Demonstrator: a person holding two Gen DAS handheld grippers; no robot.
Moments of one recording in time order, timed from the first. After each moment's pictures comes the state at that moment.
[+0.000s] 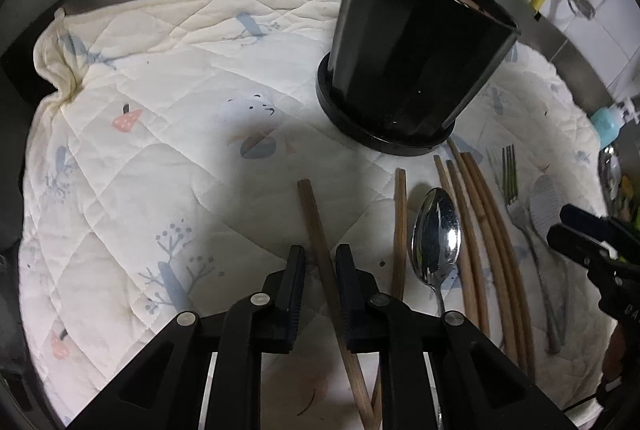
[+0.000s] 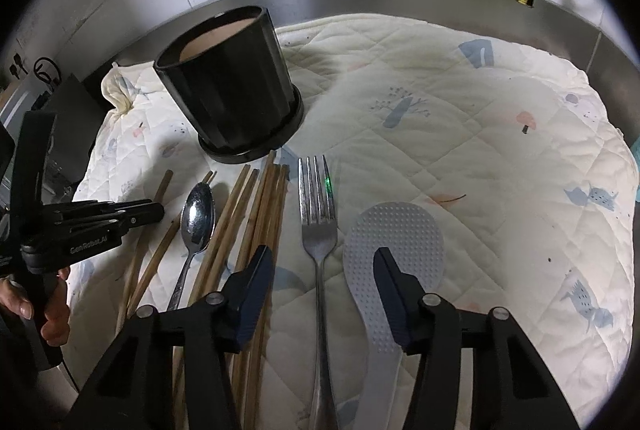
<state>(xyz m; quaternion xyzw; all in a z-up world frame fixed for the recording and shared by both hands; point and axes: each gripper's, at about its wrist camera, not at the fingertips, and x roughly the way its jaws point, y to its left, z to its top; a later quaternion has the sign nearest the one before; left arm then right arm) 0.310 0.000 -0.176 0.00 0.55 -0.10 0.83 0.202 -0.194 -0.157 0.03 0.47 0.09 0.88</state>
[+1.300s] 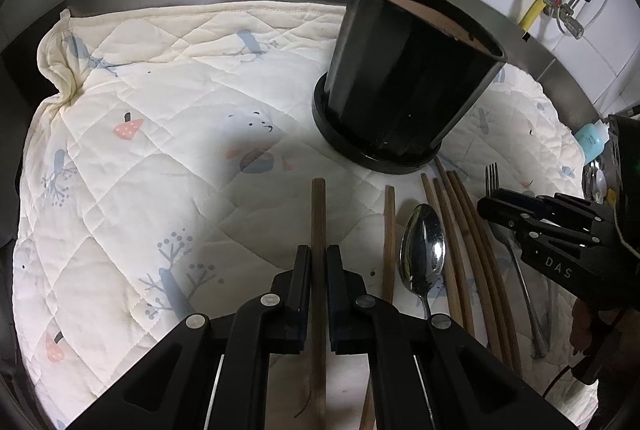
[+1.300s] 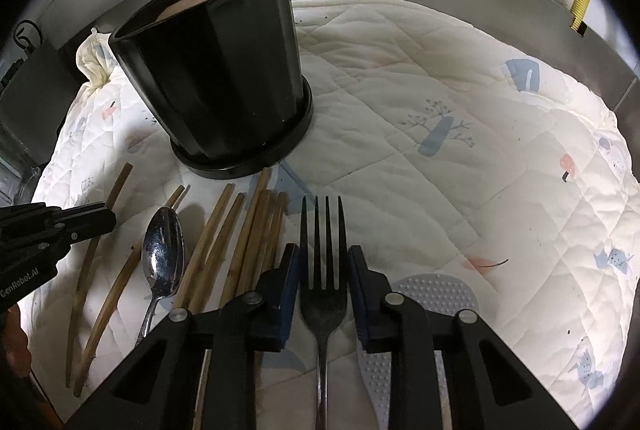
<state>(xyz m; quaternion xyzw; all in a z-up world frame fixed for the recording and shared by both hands) 0.300 0.012 -0.165 -0.04 0.52 -0.12 0.84 0.258 -0.163 -0.184 -0.04 0.48 0.08 0.87</state>
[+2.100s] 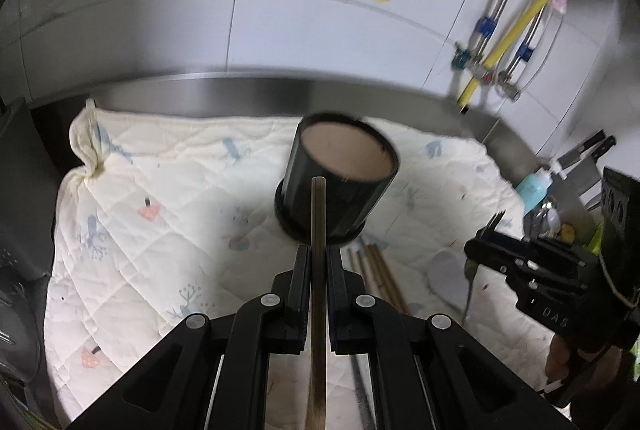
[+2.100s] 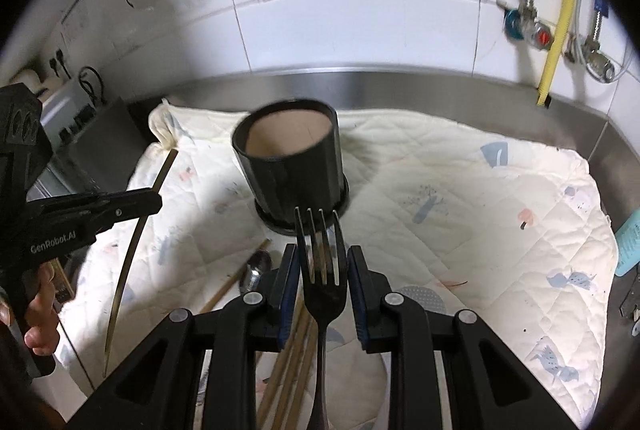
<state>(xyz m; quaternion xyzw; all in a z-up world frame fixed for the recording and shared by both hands) 0.252 0.016 -0.038 -0.08 0.41 -0.16 0.89 0.192 -0.169 -0.100 -0.01 0.36 0.13 0.92</state>
